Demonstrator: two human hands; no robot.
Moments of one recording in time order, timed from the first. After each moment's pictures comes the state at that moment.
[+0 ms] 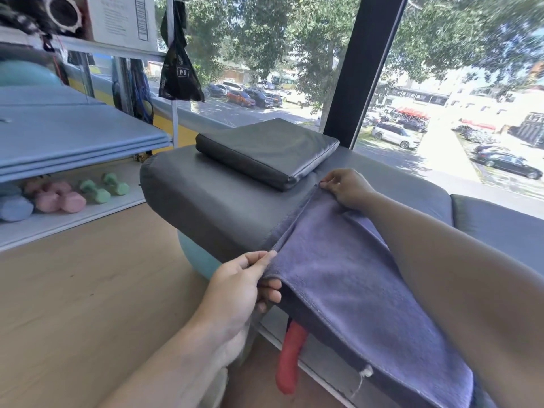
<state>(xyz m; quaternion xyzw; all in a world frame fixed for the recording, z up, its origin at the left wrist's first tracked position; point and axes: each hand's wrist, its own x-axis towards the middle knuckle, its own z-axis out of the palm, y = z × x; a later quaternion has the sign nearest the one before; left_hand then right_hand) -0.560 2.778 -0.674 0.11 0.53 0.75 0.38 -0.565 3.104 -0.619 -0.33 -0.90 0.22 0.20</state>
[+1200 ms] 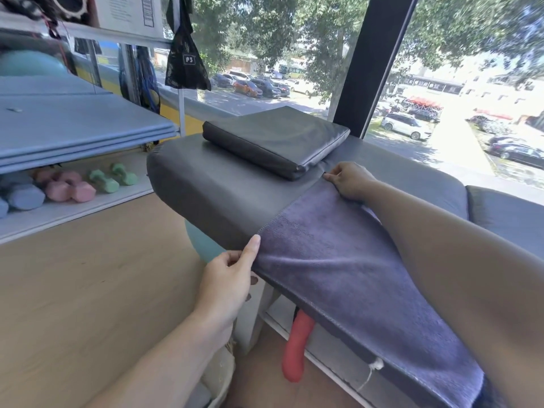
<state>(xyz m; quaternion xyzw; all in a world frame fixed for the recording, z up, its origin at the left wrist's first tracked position) -0.591 2.784 -0.718 0.09 0.69 0.69 0.21 -0.578 3.096 -0.622 -0.36 -0.91 0.15 0.13</state>
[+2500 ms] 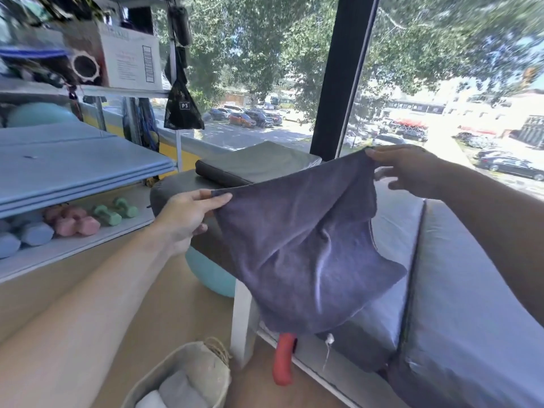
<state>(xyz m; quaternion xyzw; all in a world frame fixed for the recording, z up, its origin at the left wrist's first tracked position) -0.635 2.756 -0.591 0.23 0.63 0.70 0.23 -0.404 3.056 -0.483 -0.28 -0.80 0.49 0.21</state>
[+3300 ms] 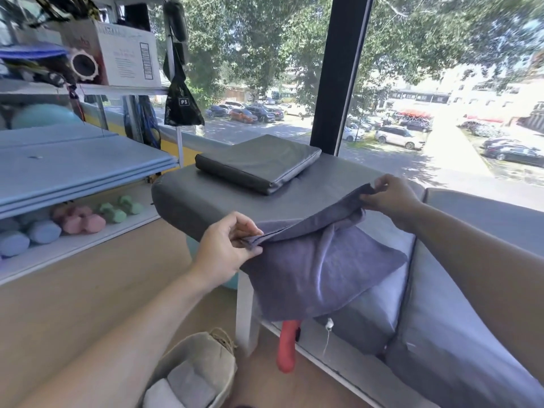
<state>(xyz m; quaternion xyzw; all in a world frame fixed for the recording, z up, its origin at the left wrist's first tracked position) -0.584 2.774 -0.663 0.42 0.64 0.63 0.09 -0.400 3.044 -0.571 -0.40 -0.76 0.40 0.32</state>
